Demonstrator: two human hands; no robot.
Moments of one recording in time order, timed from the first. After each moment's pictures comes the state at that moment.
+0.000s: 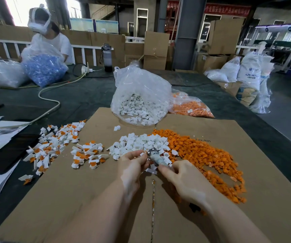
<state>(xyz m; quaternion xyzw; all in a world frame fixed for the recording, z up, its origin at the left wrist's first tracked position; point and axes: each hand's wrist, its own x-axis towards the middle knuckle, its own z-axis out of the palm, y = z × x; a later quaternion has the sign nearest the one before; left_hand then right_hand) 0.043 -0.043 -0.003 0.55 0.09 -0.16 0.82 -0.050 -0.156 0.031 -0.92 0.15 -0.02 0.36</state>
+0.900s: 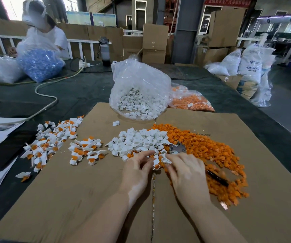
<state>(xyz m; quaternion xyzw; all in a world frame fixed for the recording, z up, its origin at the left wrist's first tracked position) 0.024 -0.035 -0.024 0.77 -0.17 -0.05 0.61 -0.047 -0.158 -0.022 -0.91 0.06 -0.40 0.06</state>
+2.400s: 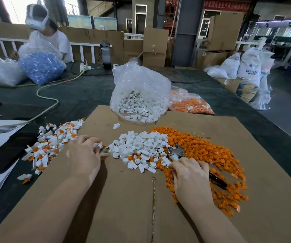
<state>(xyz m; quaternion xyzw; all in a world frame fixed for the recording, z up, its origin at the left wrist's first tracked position) 0.096 0.050 -0.010 0.94 -0.03 0.20 0.27 -0.054 -0.155 -0.014 -0.94 0.12 -0.32 0.00</state>
